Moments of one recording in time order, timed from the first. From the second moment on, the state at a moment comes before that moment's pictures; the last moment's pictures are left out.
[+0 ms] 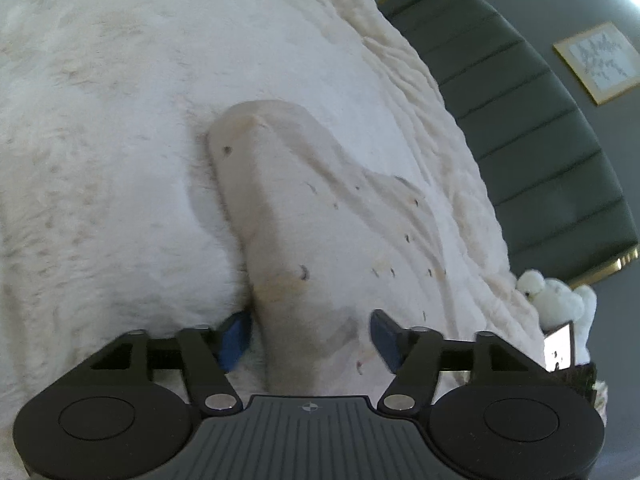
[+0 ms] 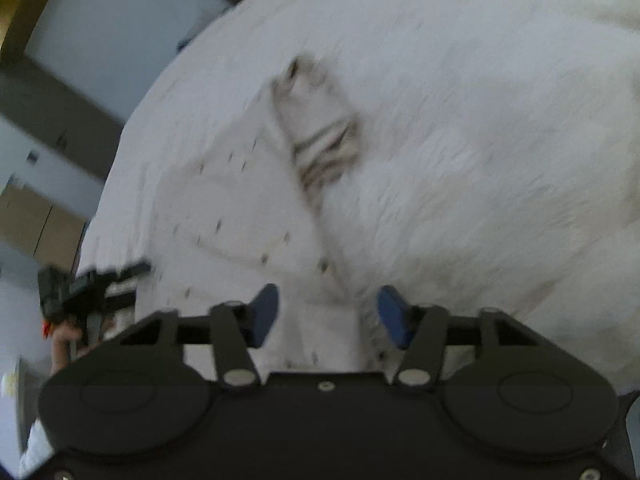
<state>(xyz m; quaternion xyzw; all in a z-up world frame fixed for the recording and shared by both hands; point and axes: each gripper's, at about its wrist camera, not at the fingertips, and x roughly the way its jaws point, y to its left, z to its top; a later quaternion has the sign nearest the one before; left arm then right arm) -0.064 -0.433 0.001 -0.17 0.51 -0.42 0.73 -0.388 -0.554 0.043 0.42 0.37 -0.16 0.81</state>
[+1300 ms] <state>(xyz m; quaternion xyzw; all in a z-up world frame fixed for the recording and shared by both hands) -0.071 -0.444 0.001 -0.13 0.52 -0.41 0.74 -0.385 -0.553 0.035 0.43 0.39 -0.15 0.80</state>
